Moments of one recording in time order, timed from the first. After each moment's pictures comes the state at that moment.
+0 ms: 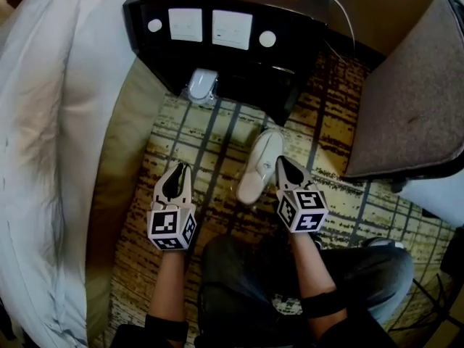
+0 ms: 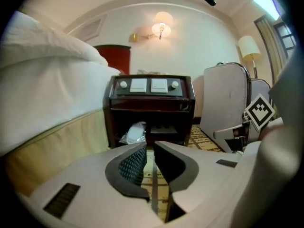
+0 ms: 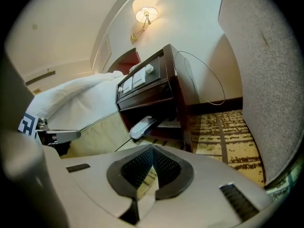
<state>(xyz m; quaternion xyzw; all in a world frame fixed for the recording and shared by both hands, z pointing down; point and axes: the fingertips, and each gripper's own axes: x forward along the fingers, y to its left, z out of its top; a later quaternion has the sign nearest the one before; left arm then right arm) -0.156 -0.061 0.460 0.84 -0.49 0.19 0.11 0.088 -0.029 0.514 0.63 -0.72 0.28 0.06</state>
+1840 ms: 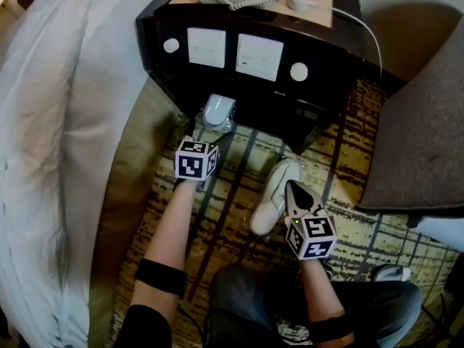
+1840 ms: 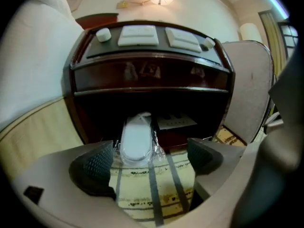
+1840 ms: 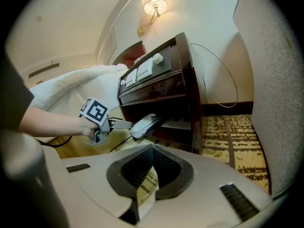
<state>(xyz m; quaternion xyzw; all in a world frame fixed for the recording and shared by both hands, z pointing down) -0.097 -0.277 0.554 0.86 -0.41 0.29 0.13 0.067 -0.072 0.518 0.61 -0.74 0.27 0.10</state>
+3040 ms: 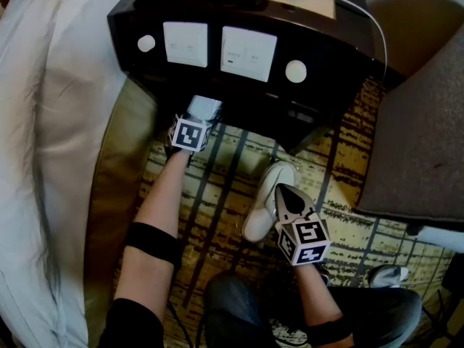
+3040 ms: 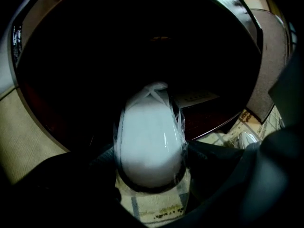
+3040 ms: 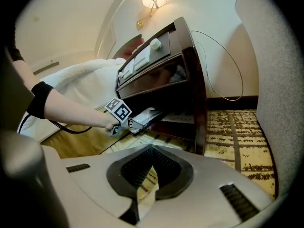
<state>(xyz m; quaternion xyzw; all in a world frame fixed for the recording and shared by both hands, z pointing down) -0.088 -0.359 0.639 0.82 -0.38 0.41 0.12 0.062 -0.091 0.547 0.59 -0.74 0.28 0.11</state>
